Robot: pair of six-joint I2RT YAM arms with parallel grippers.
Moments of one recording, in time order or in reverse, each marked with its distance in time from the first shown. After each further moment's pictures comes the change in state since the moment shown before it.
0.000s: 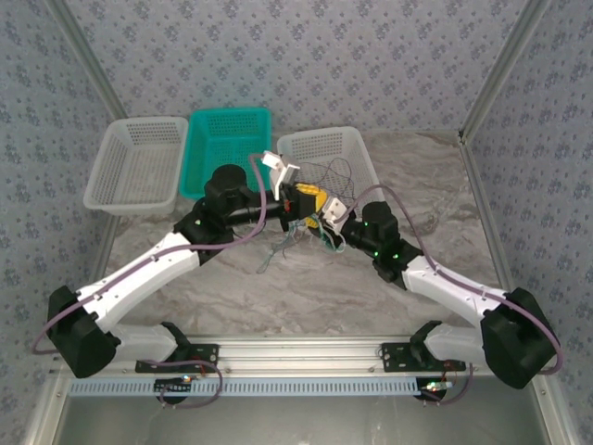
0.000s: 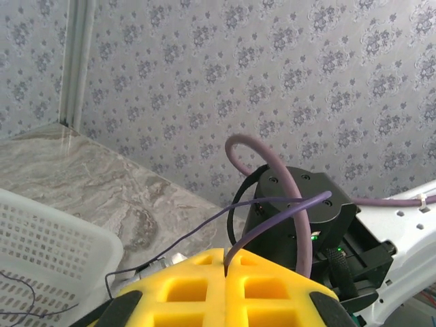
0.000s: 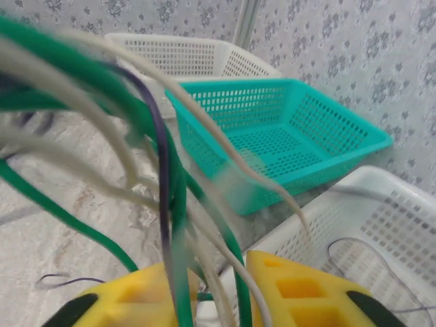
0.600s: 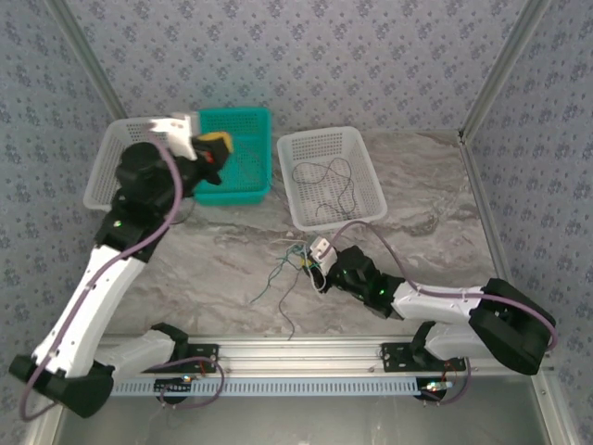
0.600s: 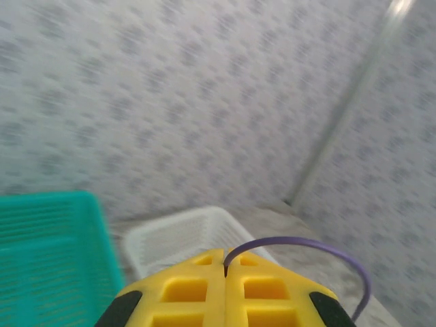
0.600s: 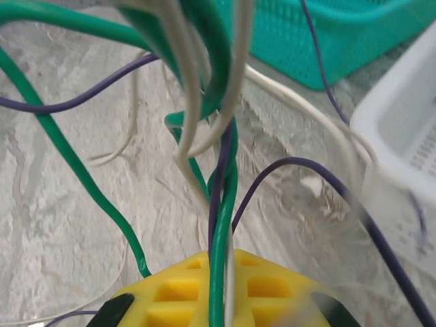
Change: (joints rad) left arm 0.397 -0.227 0.198 -0.403 -0.397 0.029; right arm 0.306 0.034 -0.254 0.064 0.351 0.299
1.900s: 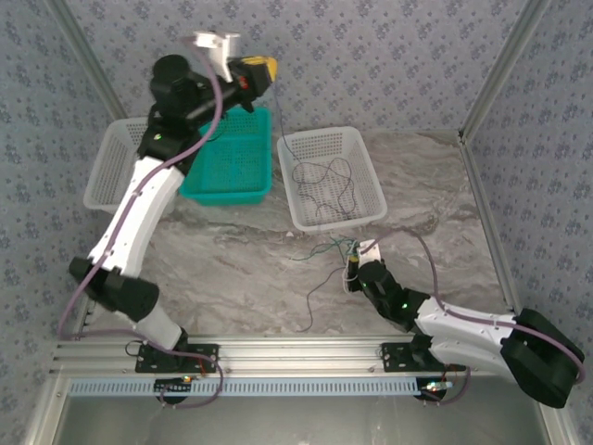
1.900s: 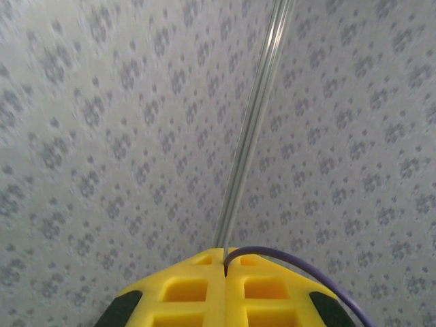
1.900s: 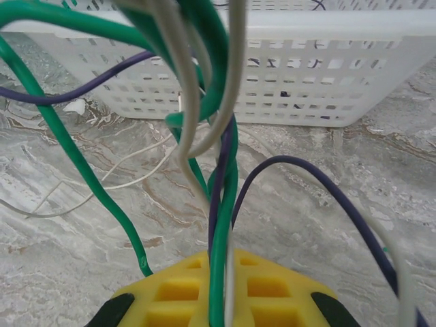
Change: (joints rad) left arm -0.020 0.638 0.646 0.165 0.388 0.008; right arm -0.069 -0.276 -0.181 -0.251 0.452 0.357
